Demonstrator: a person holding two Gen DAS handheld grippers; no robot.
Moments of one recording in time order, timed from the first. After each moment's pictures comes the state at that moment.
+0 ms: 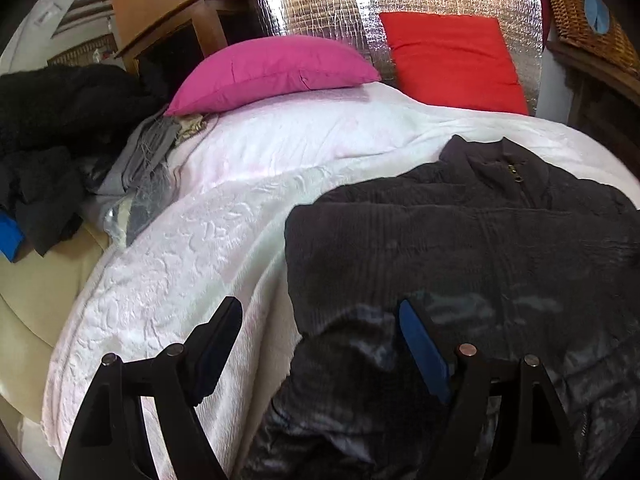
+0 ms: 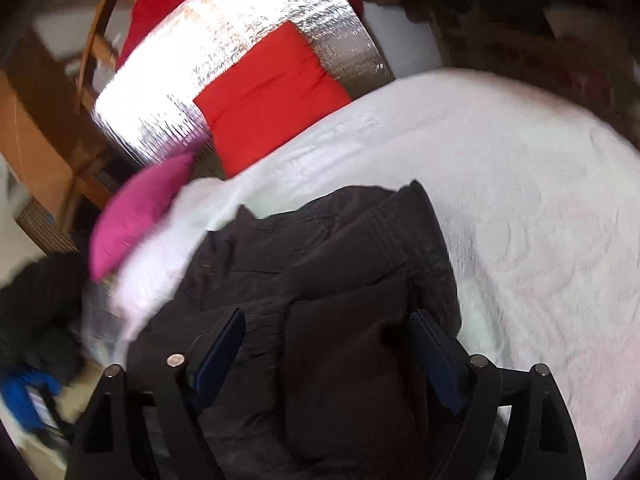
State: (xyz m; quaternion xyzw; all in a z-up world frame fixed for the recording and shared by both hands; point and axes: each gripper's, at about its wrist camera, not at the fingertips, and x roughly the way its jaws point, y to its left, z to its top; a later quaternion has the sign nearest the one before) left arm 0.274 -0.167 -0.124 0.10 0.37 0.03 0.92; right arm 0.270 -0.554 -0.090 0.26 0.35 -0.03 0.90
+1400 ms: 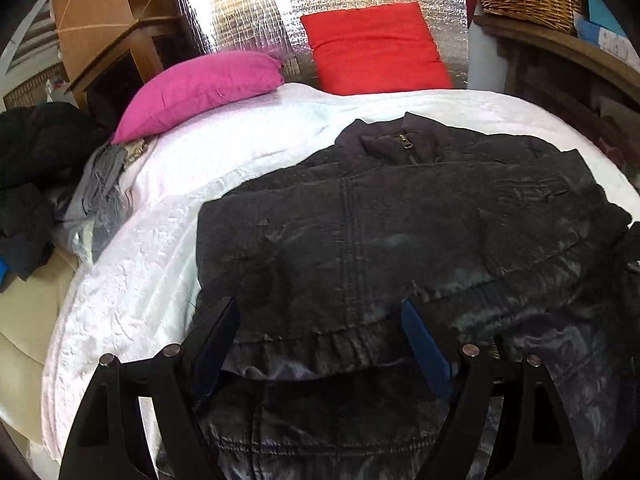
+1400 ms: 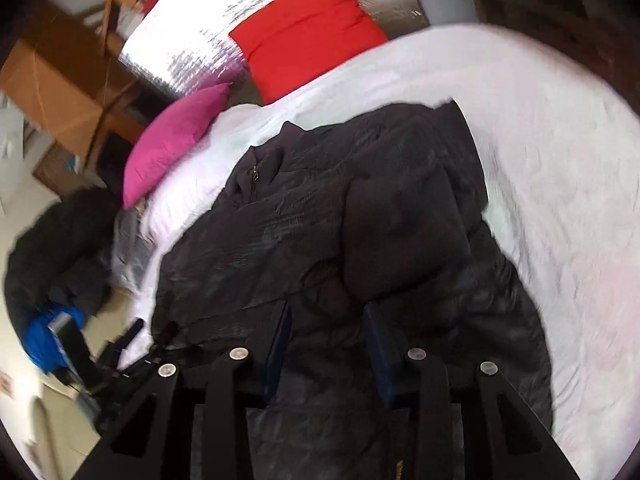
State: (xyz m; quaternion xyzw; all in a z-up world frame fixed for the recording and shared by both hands) left arm 0.206 -0.233 -0.120 0.13 0.39 -0.06 0.91; right arm 0.211 -0.528 -0.083 0.29 0.44 0.07 0.84
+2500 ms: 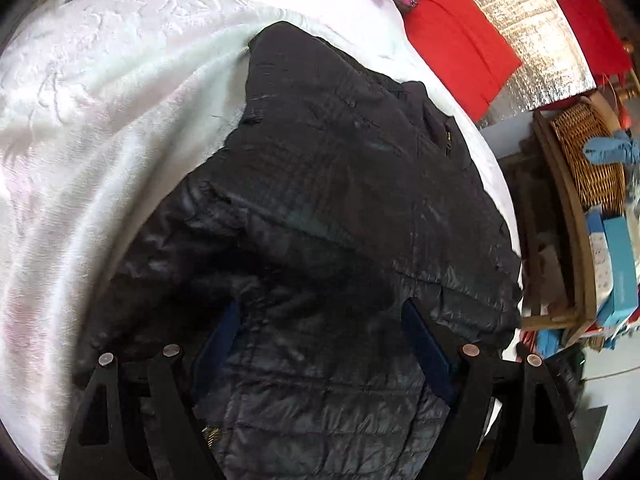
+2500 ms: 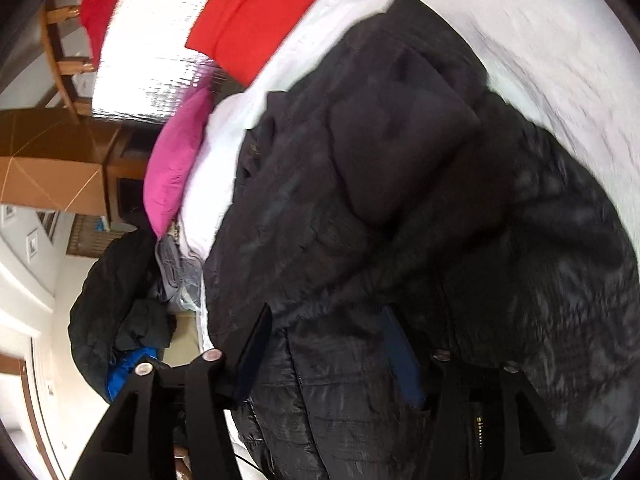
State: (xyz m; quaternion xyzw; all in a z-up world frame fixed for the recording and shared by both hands) left arm 0.224 -0.113 -0.158 -0.27 0.56 -0.13 0.77; right arm 0.212 -0.526 -0.126 0.46 0.48 0.09 0.74
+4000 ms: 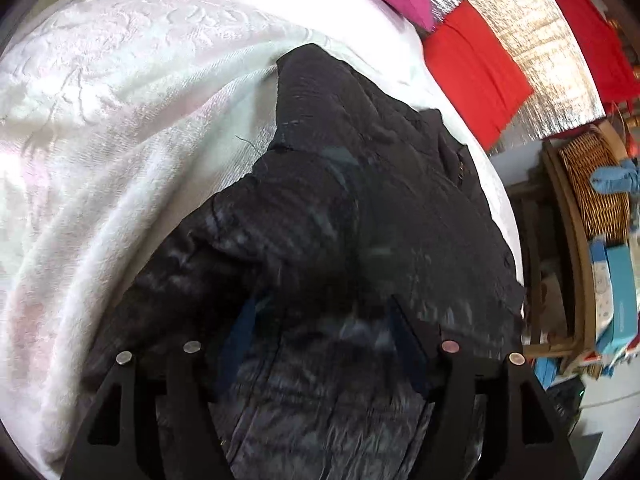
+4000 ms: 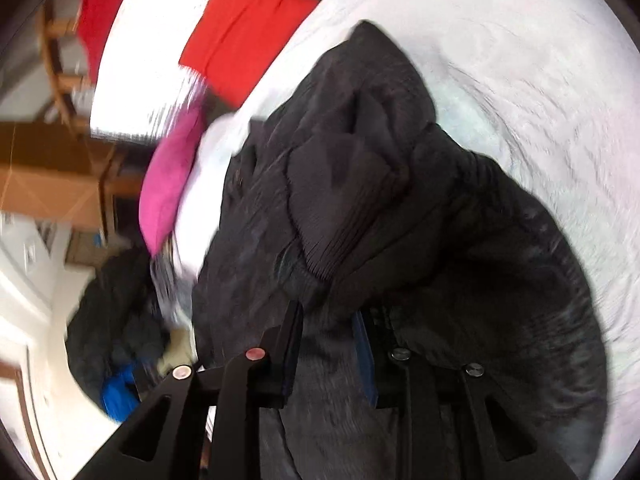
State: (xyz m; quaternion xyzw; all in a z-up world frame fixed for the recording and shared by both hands) left arm 0.252 -0.117 -0.153 -0.27 0.55 -0.09 0.78; right arm 0.204 -0.562 -0.123 0.44 0.46 0.09 0.76
